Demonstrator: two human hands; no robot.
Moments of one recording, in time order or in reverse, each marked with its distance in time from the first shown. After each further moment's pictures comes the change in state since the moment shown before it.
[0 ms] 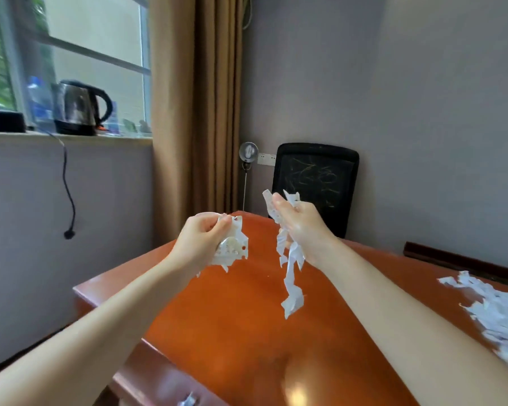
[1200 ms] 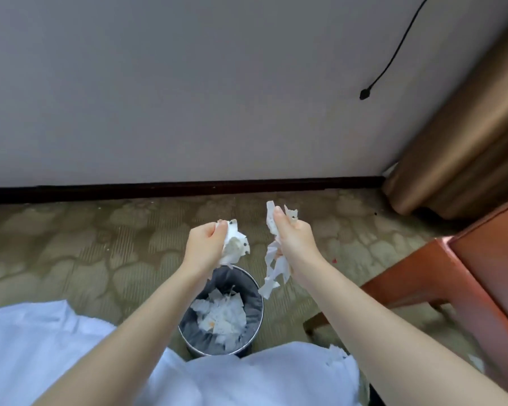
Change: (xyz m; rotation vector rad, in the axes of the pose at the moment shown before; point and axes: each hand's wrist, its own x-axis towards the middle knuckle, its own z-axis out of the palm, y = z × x) left_hand -0.273 -0.351 -0.356 0.041 0.785 -0.868; right_hand -0.149 0.085 0.571 0.051 -0.800 0.472
